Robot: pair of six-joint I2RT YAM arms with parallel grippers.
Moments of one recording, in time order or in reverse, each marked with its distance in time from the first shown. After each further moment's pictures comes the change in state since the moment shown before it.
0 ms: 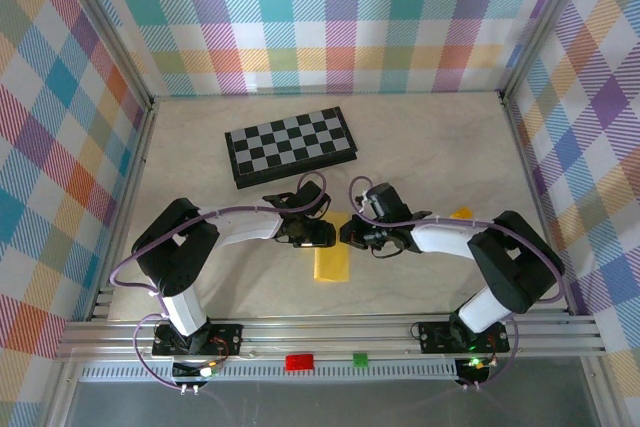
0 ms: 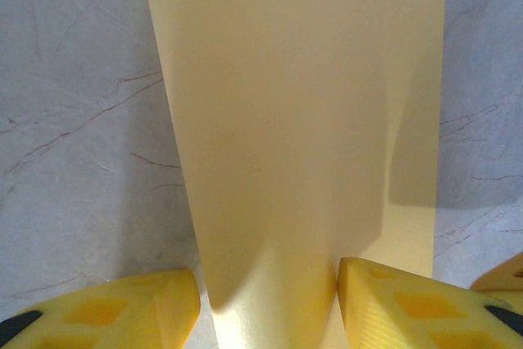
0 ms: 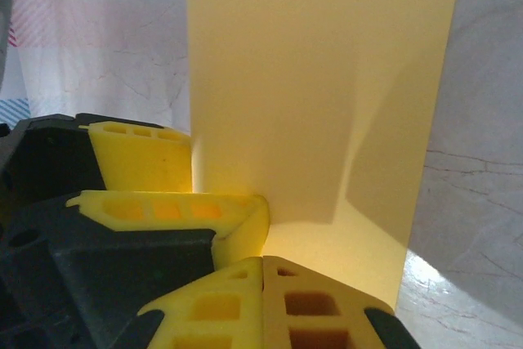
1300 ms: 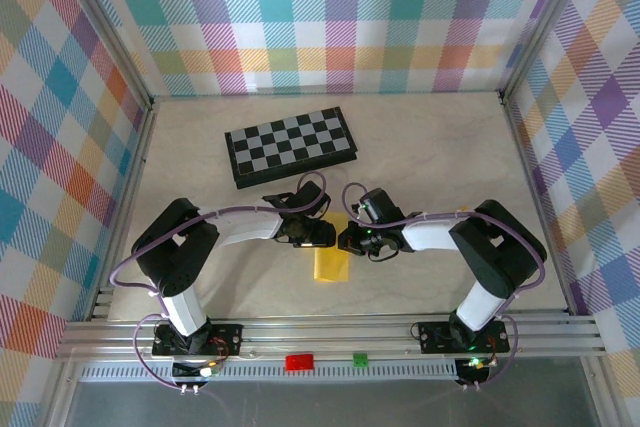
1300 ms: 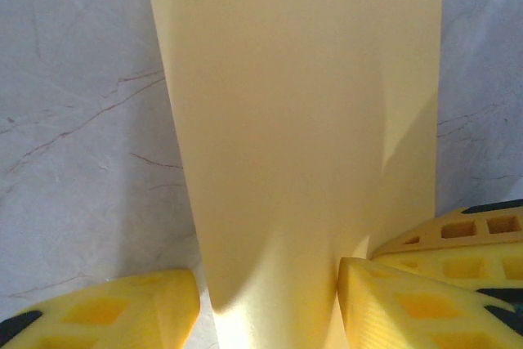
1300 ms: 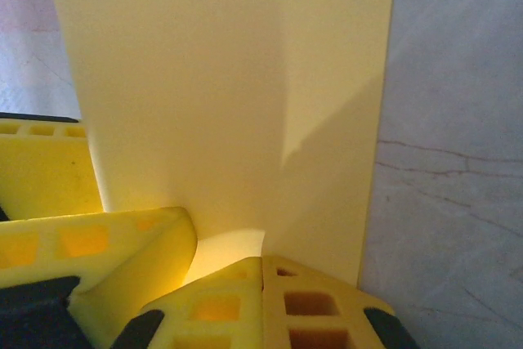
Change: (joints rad) left arm 0.000 -0.001 0.000 0.000 0.002 0.000; right arm 0.017 0.109 0.010 0.007 -0.002 0.005
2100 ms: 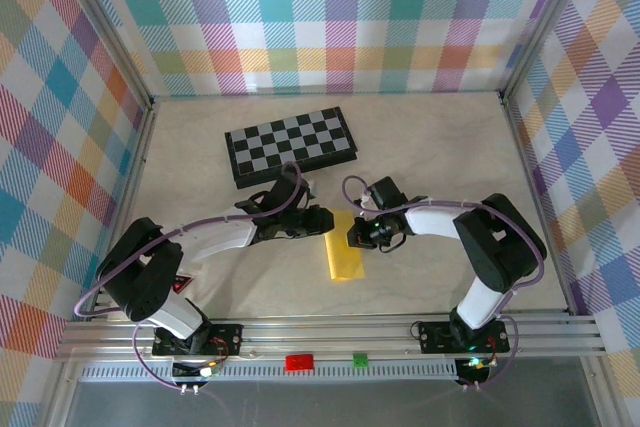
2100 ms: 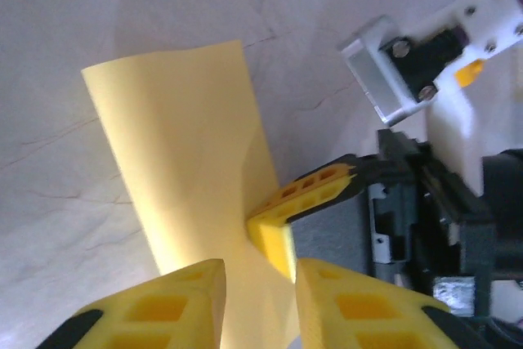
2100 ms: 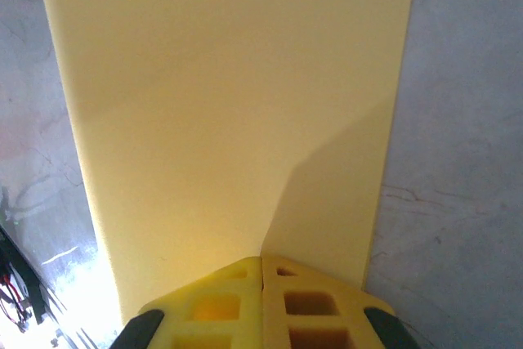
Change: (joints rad) left arm 0.063 -0.232 -0.147 0.288 0.204 -0.103; right arm -0.112 0.024 0.118 -0.291 -0.058 -0.337
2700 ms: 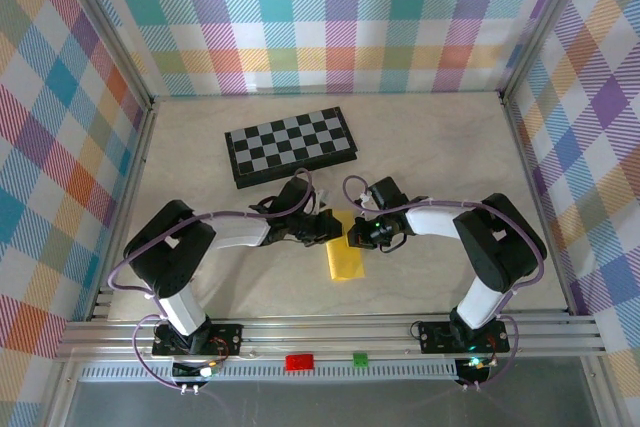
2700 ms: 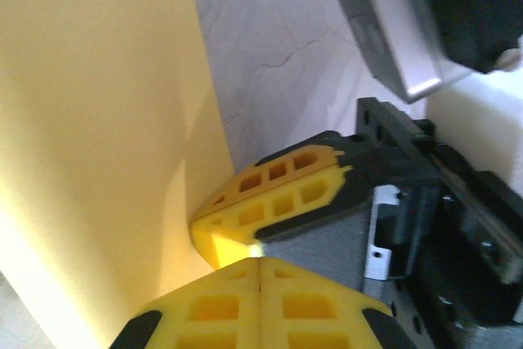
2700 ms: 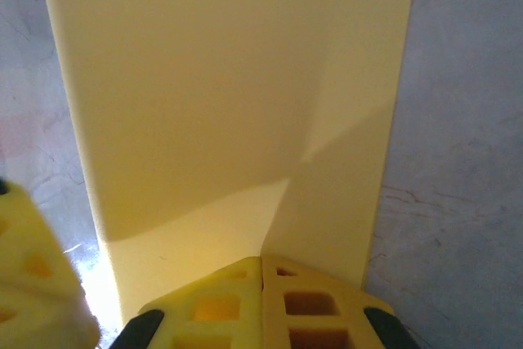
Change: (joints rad) left arm 0.005 0.186 -0.022 0.225 0.212 -0.109; right arm -0.005 0.001 -0.010 0.017 -0.011 -0.001
